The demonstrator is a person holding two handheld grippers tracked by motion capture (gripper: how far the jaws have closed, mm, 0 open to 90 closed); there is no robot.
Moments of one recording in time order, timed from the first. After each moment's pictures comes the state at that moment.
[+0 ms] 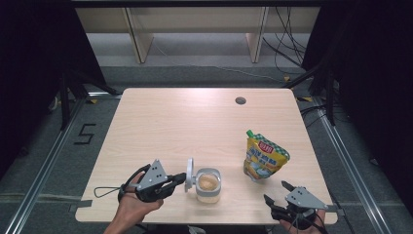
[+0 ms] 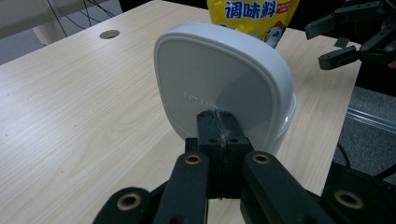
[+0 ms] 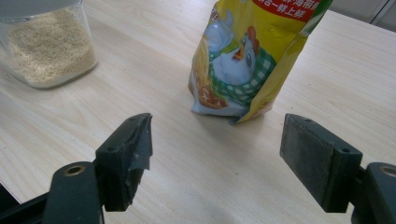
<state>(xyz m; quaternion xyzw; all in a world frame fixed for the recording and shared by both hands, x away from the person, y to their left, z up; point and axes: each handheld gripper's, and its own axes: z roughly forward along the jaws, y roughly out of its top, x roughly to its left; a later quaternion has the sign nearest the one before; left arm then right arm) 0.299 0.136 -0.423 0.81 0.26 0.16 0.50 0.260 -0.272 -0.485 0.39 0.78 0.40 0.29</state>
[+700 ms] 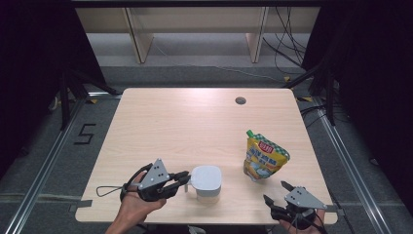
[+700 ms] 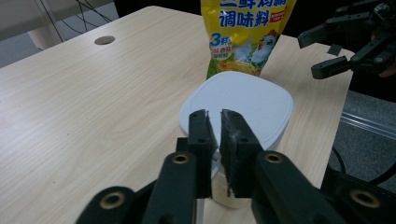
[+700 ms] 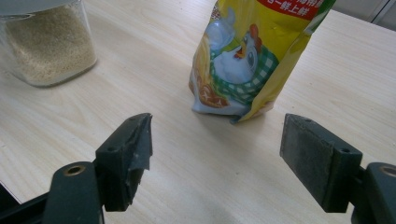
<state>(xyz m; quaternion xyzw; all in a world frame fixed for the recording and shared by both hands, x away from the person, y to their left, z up) 0.300 0.138 -0.422 0.80 0.26 0.16 0.51 0.260 -0.270 -0.486 0.39 0.78 0.40 0.27</state>
